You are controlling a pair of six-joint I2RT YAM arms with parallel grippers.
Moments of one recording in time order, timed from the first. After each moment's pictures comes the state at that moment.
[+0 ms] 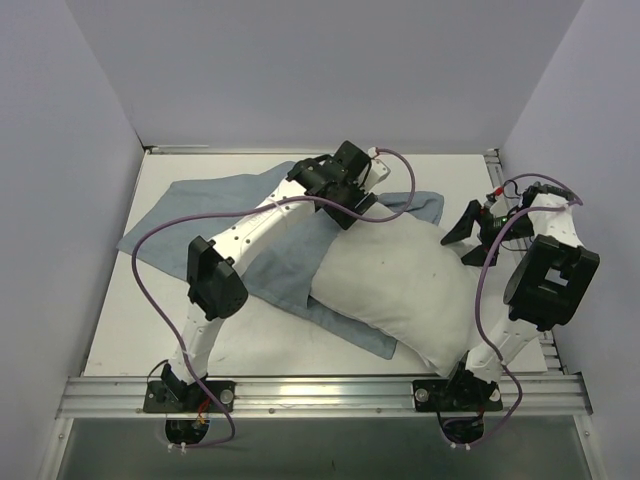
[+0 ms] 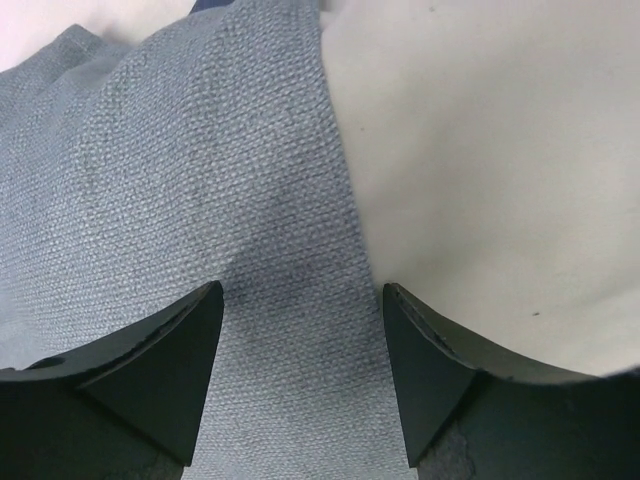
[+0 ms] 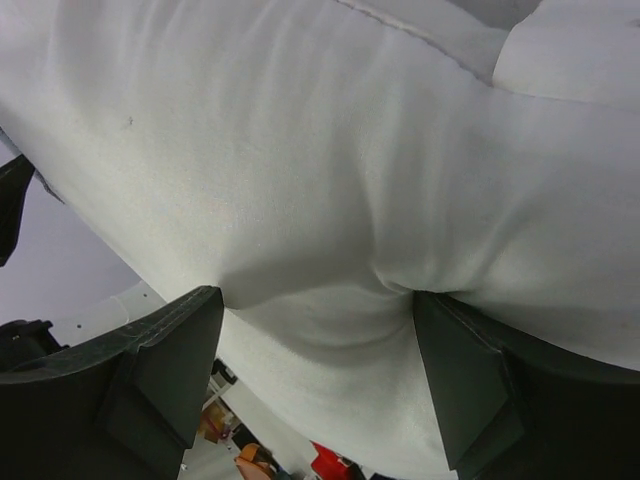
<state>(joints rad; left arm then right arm) -0.80 2.16 2.26 -1.04 -0.15 0.12 -0.42 1.83 1.41 -1.24 -0.77 -0.08</state>
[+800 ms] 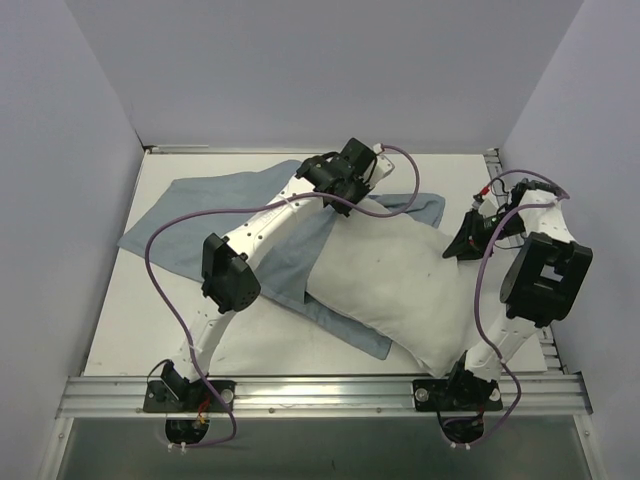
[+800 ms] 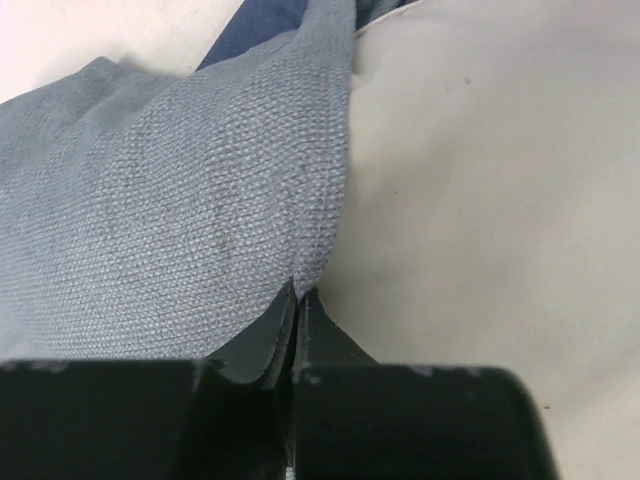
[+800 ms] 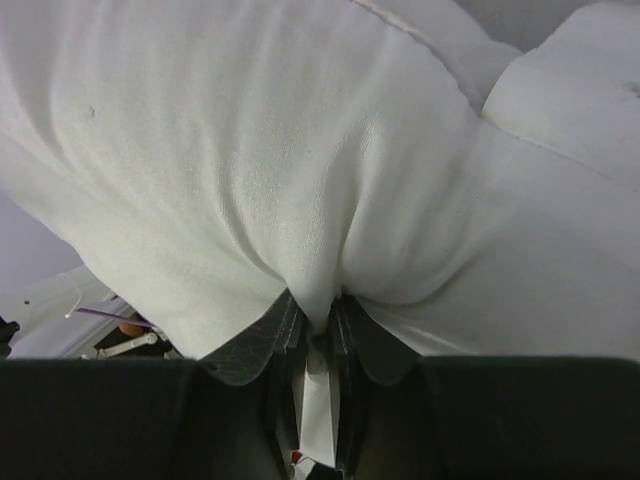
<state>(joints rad) -0.79 2.29 2.41 -1.04 -0.19 0.14 -0.35 1.85 1.42 -1.26 -0.69 -0.14</state>
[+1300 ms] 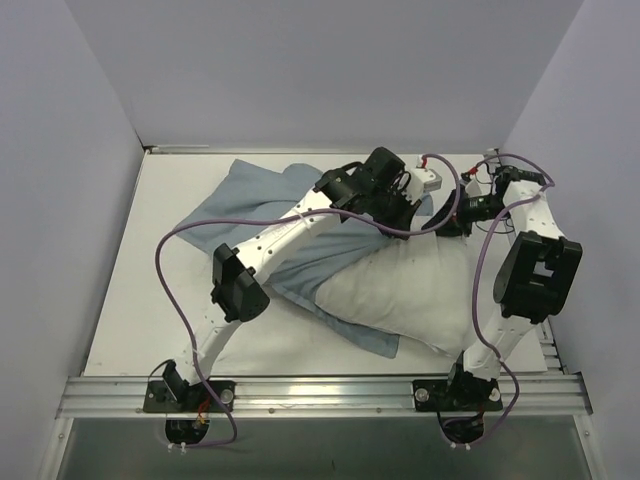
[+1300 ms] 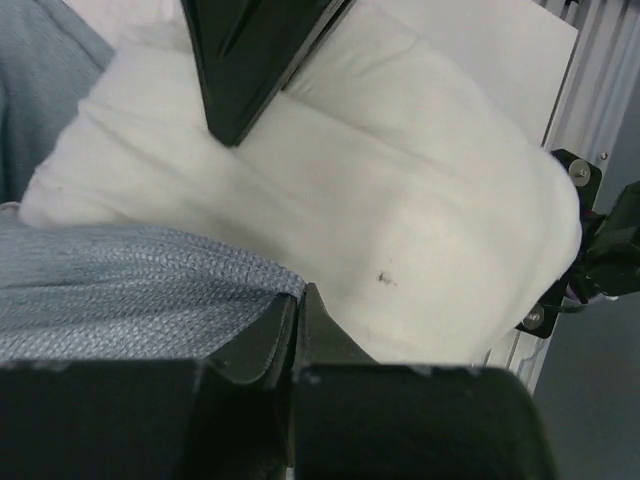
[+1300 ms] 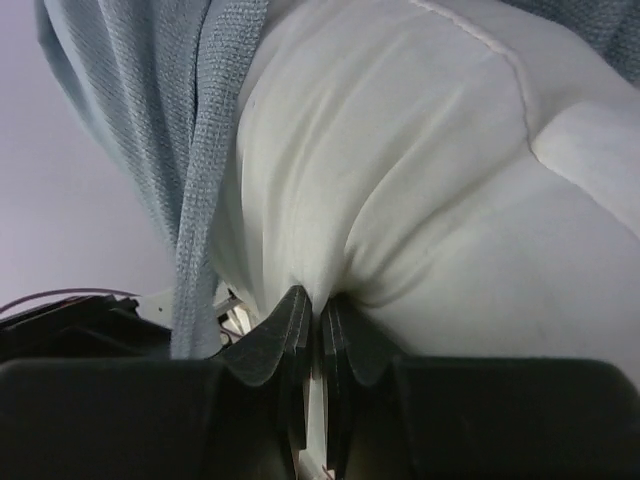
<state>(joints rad) -0.91 2.30 2.51 -0.94 0.40 -0.01 -0.24 1.86 1.49 -1.14 -0.93 0.10</state>
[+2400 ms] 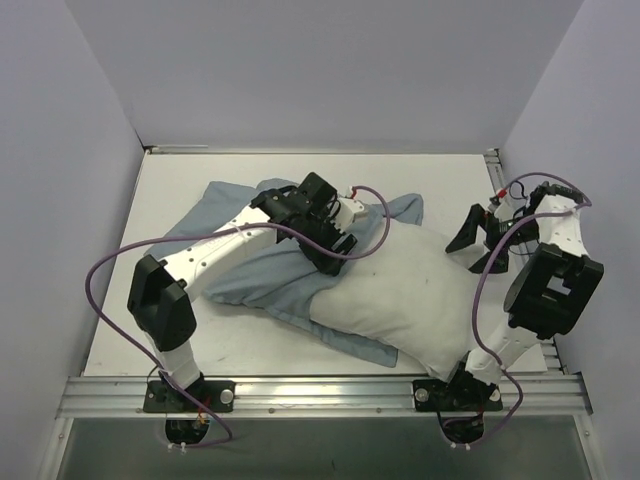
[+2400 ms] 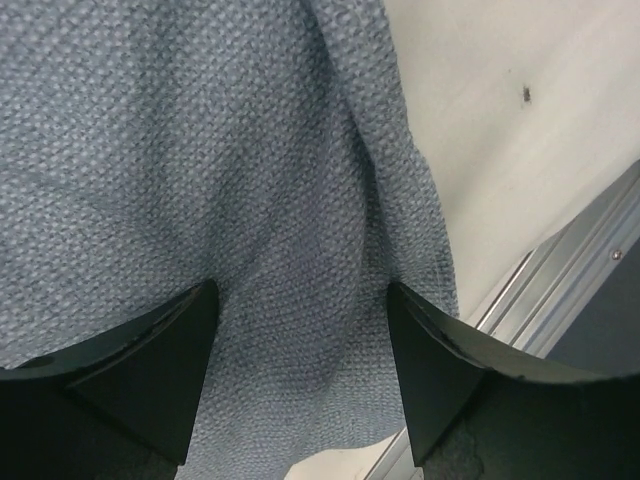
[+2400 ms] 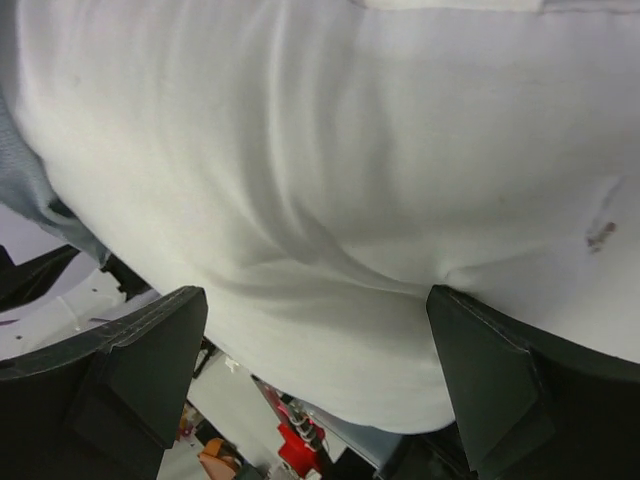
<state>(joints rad) -0.78 1.78 1.66 -0.90 0.27 0.10 -0.43 1.77 1.42 -1.32 -0.71 -0.15</state>
